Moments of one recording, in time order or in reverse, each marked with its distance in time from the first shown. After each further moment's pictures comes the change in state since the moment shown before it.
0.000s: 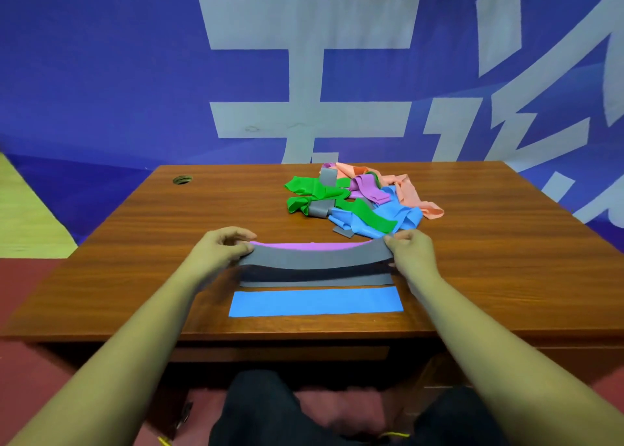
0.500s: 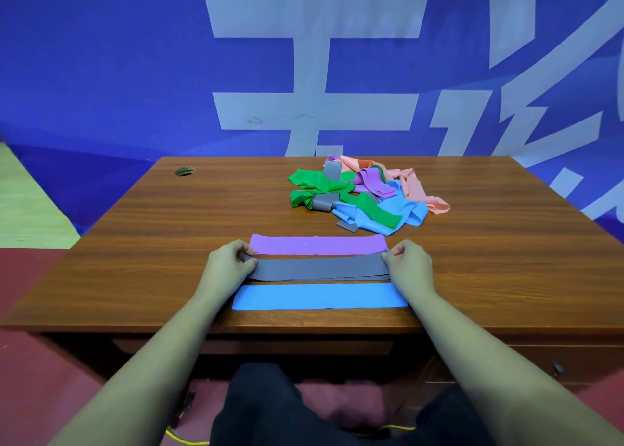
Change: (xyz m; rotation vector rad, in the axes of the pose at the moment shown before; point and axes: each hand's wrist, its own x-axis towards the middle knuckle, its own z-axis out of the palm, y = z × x) left_hand -0.006 -0.035 0.028 0.524 0.264 0.080; right_hand -0.017 0.024 0.007 -0.480 0.032 -0.156
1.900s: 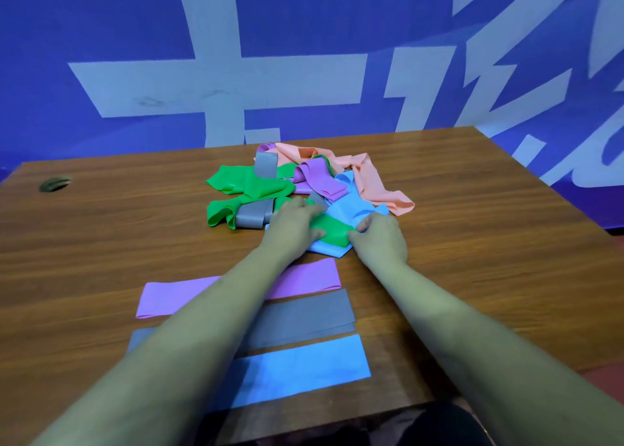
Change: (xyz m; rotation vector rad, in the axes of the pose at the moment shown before) left_hand 0.150 0.166 0.191 0.209 -0.274 0.509; right_hand 0.141 0.018 0.018 -0.139 0.000 0.058
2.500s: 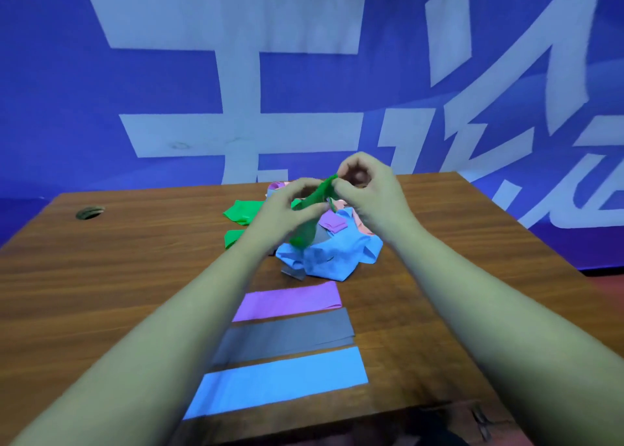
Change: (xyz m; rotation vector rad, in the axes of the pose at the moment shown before) left_hand -0.036 0.040 -0.123 -0.746 0.140 0.178; right_hand -0.047 -0.117 -0.132 0.647 -0.048 -0.536
